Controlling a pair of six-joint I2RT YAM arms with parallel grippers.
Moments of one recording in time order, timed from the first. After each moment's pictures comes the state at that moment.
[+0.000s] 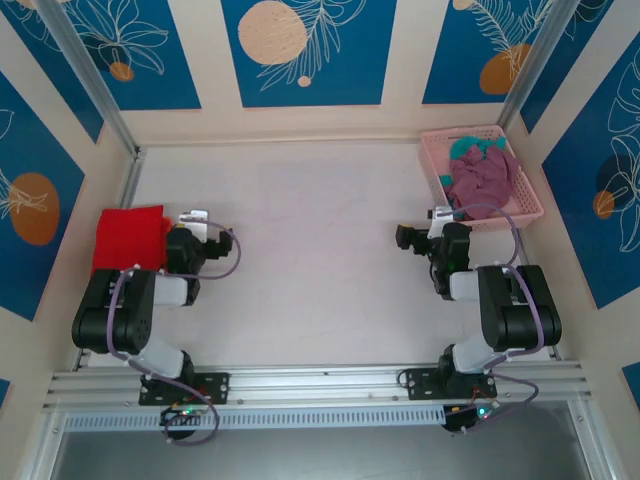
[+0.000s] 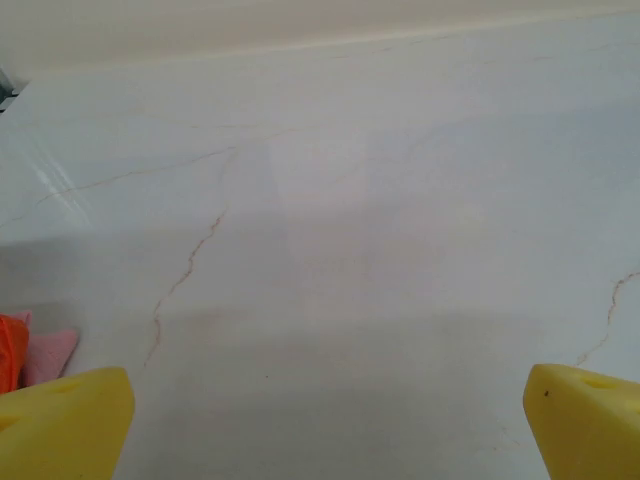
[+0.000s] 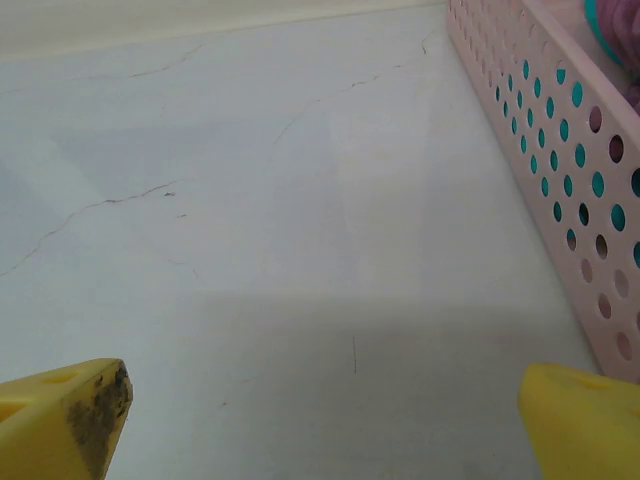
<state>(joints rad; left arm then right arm) -0.05 1.55 0.39 0.80 0.01 0.06 0.00 1.52 0.39 0.71 -0.15 0.10</state>
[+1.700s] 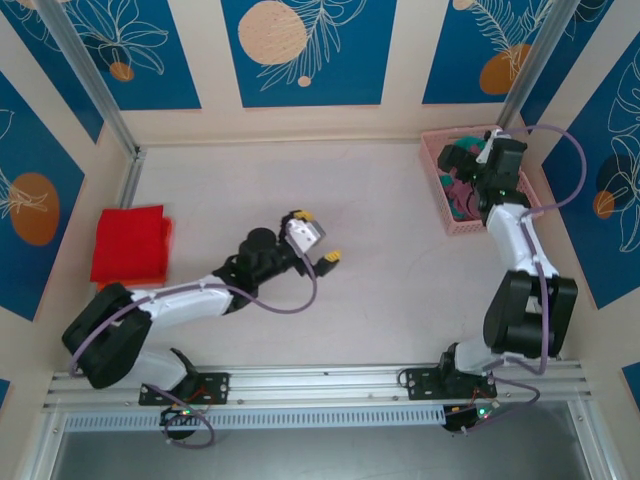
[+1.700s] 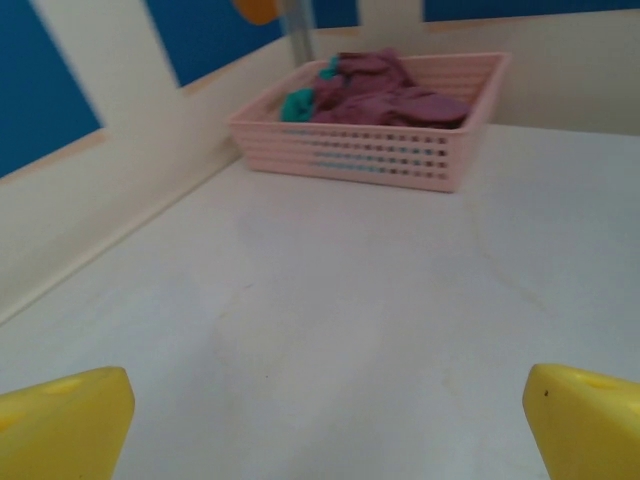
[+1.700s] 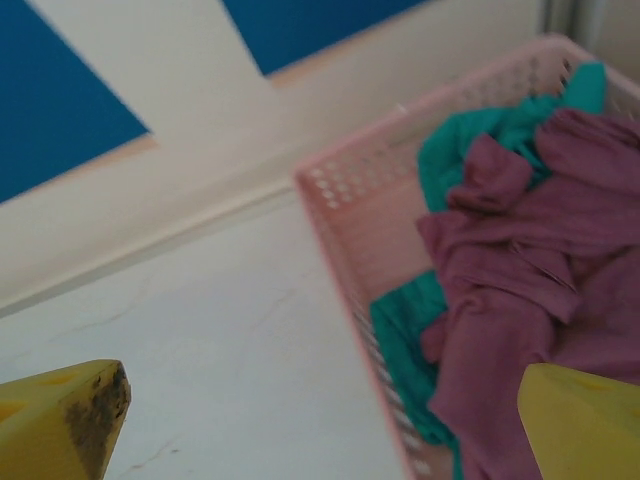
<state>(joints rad) -0.82 1.43 0.67 0.57 0.11 0.21 -0.20 1.54 1.22 -0.19 -0.15 0.32</state>
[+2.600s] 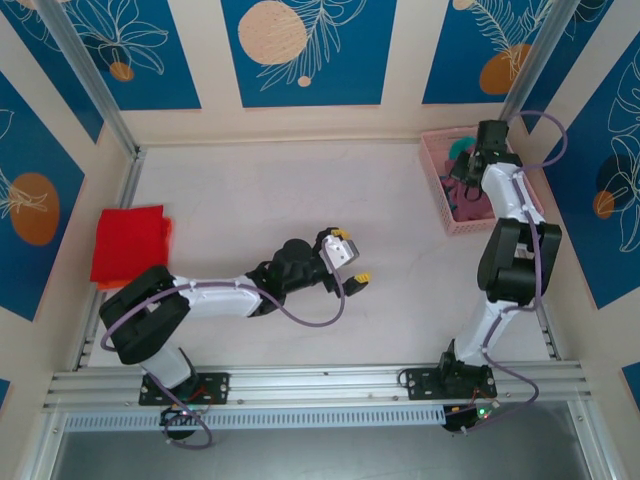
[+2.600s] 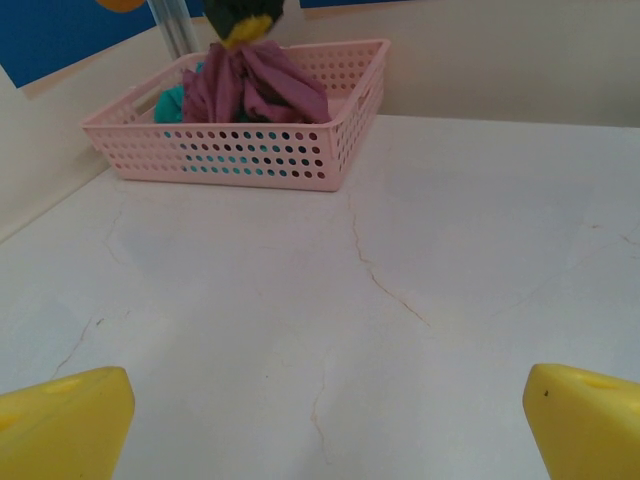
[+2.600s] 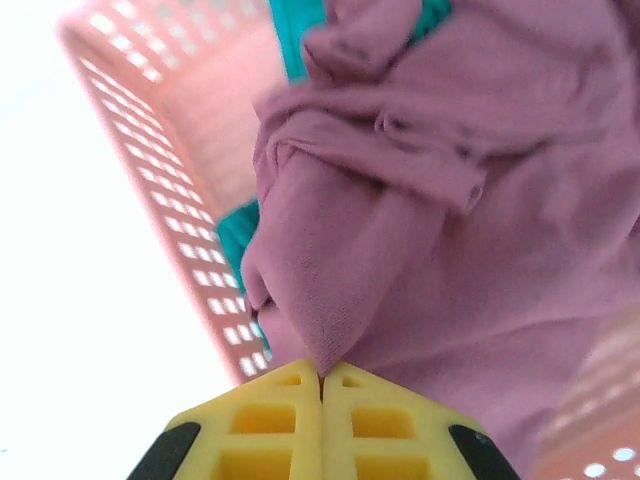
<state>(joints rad) -0.96 1.60 0.75 0.62 0.13 0.19 -0.16 1.83 1.58 -0.61 0.04 0.29</state>
